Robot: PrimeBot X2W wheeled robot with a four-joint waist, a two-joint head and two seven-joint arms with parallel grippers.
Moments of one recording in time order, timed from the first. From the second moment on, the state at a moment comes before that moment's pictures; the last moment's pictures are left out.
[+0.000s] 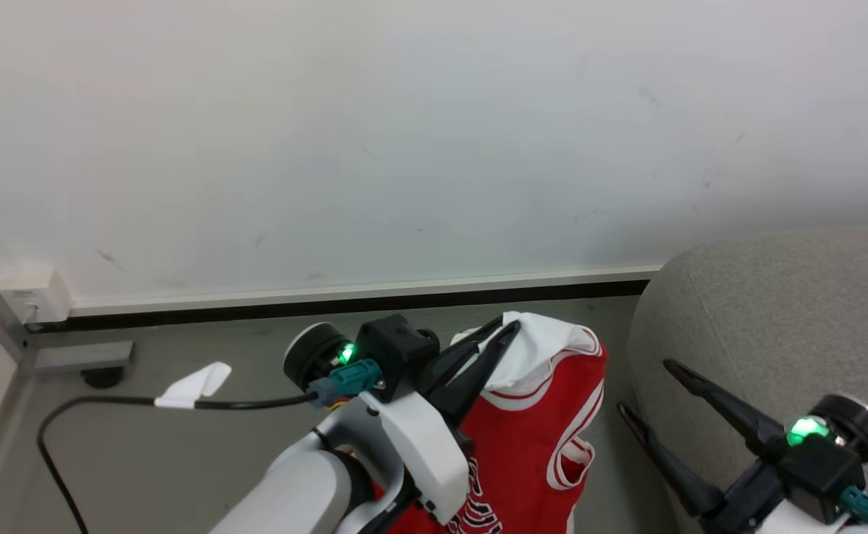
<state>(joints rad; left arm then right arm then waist) -0.47 0.22 -0.66 -0.05 -0.40 -0.02 0.17 -0.23 -0.51 0.59 -0.02 0.44 0.13 -0.22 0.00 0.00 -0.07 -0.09</state>
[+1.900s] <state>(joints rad) -0.46 0.17 -0.73 0.19 -0.37 0.03 -0.04 -0.82 -0.49 1.04 0.36 0.94 0.13 -0.26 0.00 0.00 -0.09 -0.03</state>
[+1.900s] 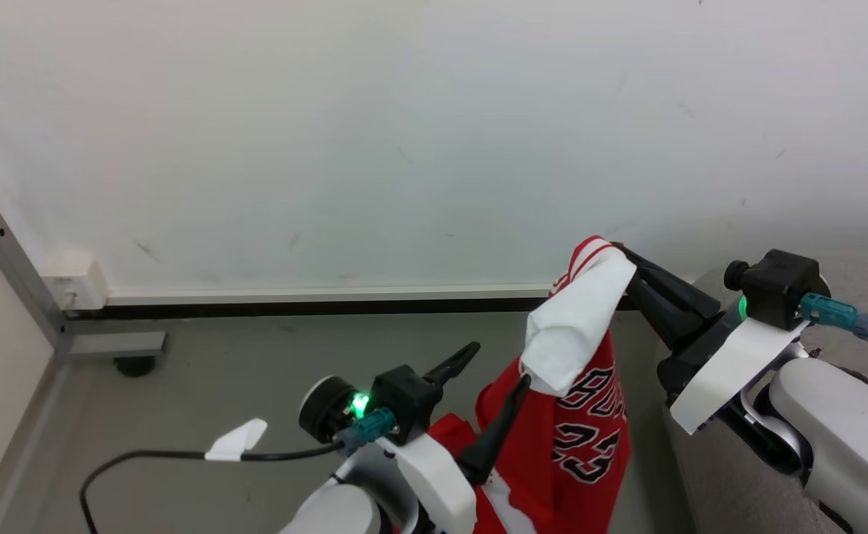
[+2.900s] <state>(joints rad) -0.42 0.10 -0.78 0.34 -0.40 0.00 -0.21 -0.81 -0.53 0.79 0.33 0.82 0.13 -0.26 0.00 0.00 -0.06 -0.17</state>
